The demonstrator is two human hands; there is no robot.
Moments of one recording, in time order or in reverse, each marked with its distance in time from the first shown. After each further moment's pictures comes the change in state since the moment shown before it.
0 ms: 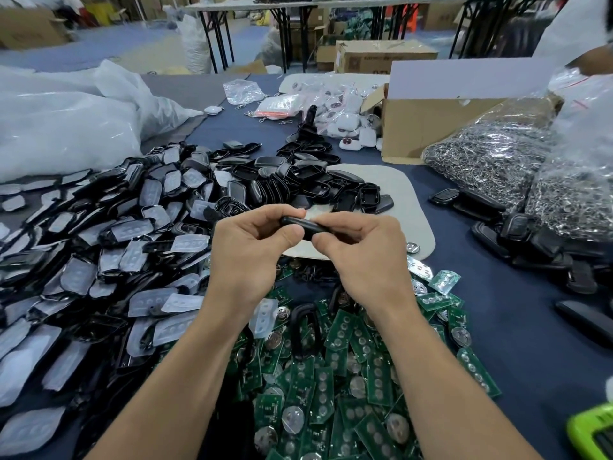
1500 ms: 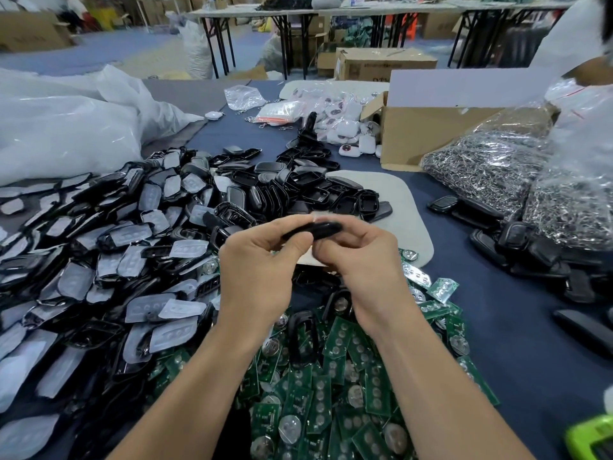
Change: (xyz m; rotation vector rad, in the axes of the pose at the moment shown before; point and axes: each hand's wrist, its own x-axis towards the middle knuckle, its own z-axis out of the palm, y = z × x) left_hand -0.011 -0.006 0.015 0.139 0.103 0.092; right_hand 0.001 0.006 0.004 0.469 -0.047 0.261
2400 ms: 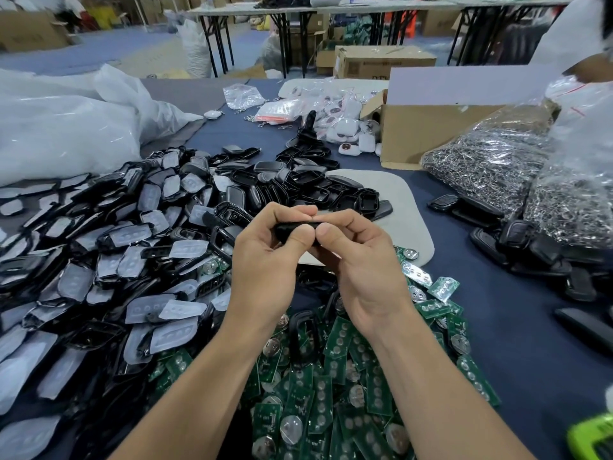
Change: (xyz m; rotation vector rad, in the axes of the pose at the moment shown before) left_hand 0.001 -0.001 0.008 -0.243 -0.070 -0.044; right_hand 0.000 0.003 0.006 0.229 -0.055 -0.023
